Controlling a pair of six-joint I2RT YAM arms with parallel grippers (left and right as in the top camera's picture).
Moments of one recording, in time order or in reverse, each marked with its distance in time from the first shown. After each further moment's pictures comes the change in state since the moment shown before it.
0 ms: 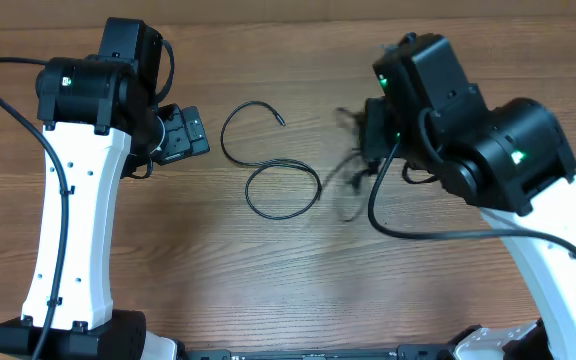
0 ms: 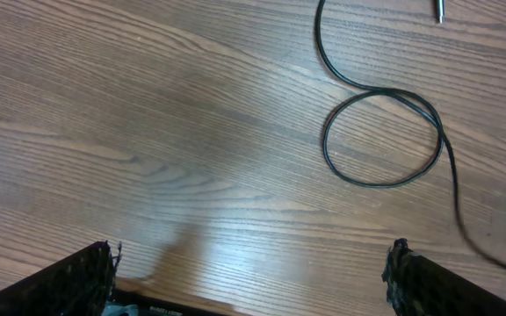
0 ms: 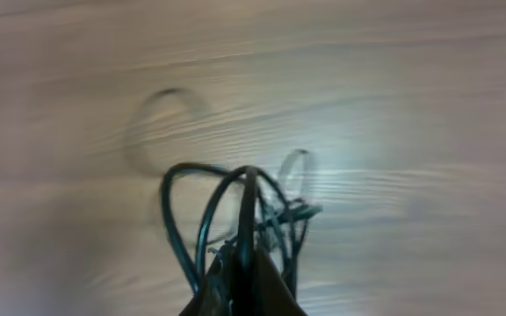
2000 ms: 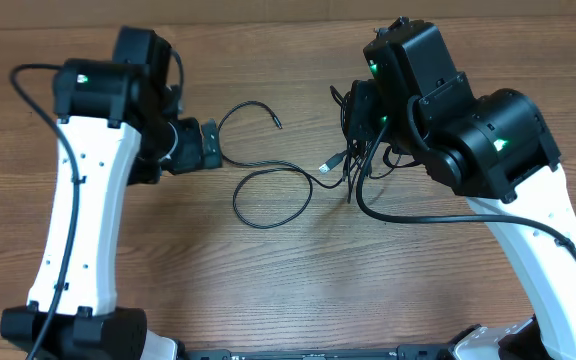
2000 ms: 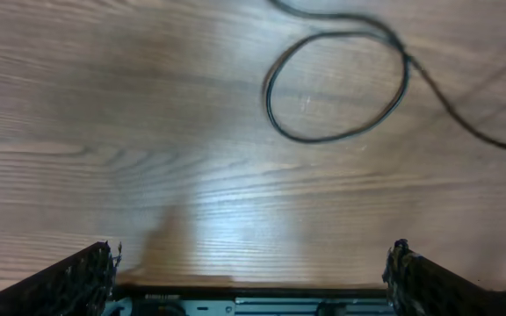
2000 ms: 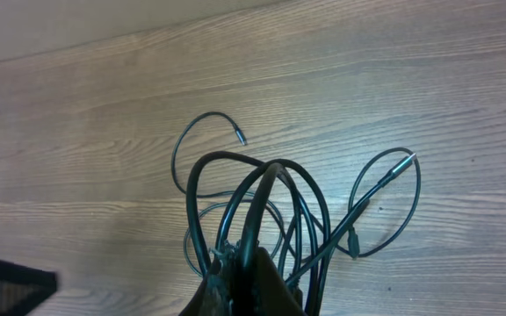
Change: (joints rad) left arm -0.011 0.011 -0.117 0.021 0.153 0.153; right arm -0.003 0.026 -0.006 0.144 -0.092 0.022
